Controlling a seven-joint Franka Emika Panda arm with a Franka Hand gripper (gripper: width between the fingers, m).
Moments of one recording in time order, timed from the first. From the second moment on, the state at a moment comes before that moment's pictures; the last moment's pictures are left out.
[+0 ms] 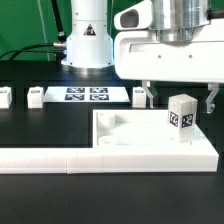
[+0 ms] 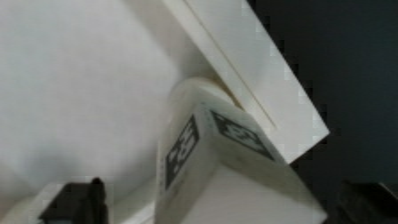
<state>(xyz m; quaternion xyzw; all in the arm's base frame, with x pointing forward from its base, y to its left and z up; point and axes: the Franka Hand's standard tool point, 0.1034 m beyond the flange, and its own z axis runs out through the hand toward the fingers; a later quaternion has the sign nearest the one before) 0.631 0.112 0.082 -0.96 0.27 -0.02 0.06</state>
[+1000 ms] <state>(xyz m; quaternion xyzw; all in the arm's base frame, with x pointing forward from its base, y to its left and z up) 0.630 0.117 0.081 -0.99 -0.09 -0.04 0.03</state>
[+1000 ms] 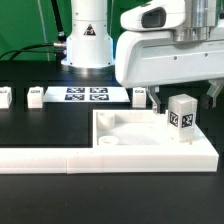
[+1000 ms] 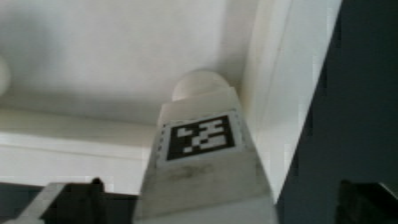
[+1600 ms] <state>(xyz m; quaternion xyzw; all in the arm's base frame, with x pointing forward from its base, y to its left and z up) 0.630 0.115 0.081 -0.99 -0.10 -0.04 0.03</state>
